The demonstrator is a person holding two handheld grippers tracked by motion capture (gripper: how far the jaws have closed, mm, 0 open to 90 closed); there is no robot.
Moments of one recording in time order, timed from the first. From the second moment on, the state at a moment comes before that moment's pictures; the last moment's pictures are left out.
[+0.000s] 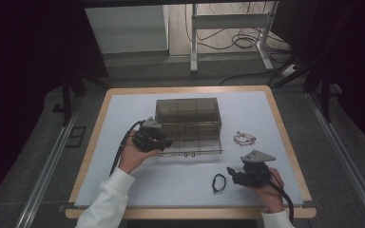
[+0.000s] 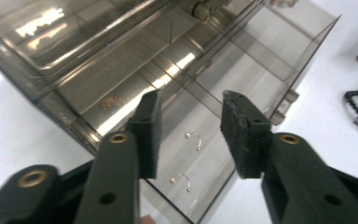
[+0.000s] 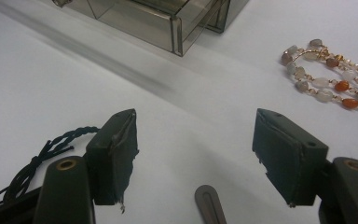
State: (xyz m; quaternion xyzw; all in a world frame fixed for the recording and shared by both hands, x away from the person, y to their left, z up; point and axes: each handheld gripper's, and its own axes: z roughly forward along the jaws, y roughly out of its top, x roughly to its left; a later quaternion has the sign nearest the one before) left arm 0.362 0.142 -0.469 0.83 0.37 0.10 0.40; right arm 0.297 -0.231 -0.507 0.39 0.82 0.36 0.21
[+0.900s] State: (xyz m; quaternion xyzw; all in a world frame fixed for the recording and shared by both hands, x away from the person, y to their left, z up) left arm 0.298 0.183 -0.487 0.81 0.39 0.13 0.41; right arm 0.296 -0.229 -0.506 0.39 0.82 0.36 0.21
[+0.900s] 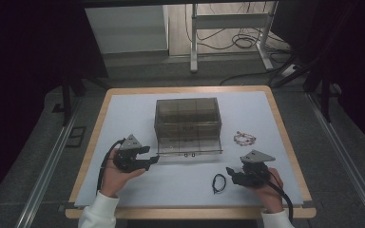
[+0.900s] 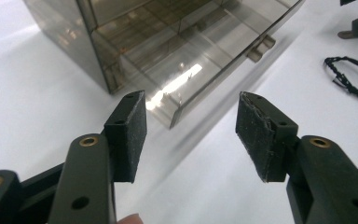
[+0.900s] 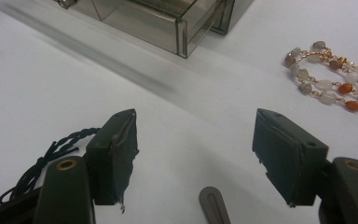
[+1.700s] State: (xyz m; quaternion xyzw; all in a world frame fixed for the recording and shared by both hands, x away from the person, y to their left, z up) left arm 0.281 0.200 -0.518 0.81 0.41 0.14 0.38; right arm 0.295 -0.227 -0.506 0.39 0.82 0.36 0.21
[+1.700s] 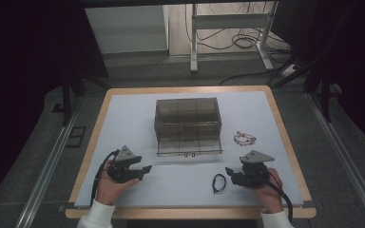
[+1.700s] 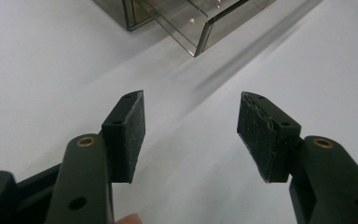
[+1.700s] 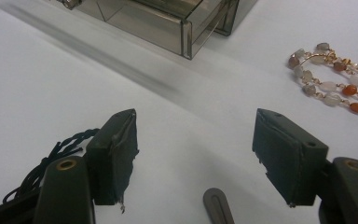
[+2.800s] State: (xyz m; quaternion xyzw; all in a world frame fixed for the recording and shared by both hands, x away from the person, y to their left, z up) left arm 0.282 0.203 -0.526 0.82 0.42 0.13 0.38; right arm 0.294 -0.225 -0.492 0.39 0.82 0.37 0.21
